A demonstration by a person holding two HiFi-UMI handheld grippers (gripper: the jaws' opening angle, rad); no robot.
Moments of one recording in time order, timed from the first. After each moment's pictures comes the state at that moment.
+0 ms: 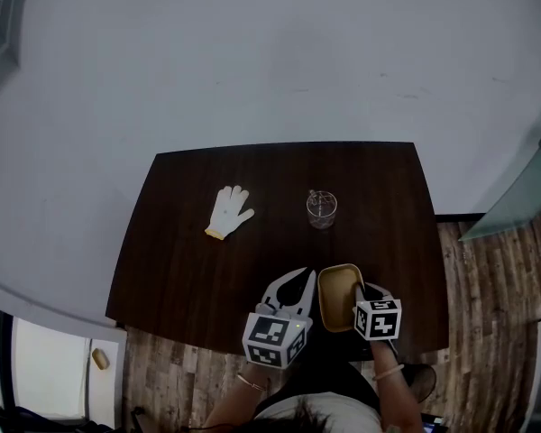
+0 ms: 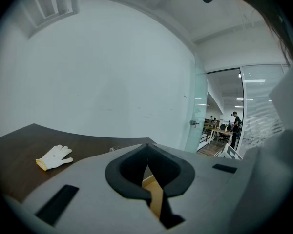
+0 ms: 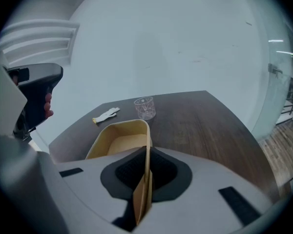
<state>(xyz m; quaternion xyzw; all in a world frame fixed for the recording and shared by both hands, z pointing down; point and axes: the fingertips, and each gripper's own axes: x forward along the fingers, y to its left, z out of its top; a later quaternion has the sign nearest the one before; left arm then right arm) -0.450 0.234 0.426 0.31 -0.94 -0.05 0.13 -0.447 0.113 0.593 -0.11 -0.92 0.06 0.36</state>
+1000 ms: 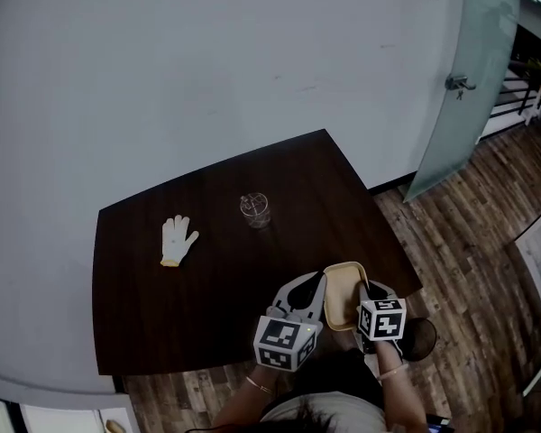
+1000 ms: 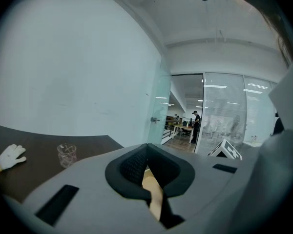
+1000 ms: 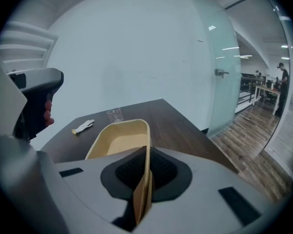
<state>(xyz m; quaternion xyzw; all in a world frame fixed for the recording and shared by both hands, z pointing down) -0.324 0.131 0.411 0.51 -0.85 -0.03 0.12 -0.294 0.023 0.560 0.08 -0.94 0.11 0.31</state>
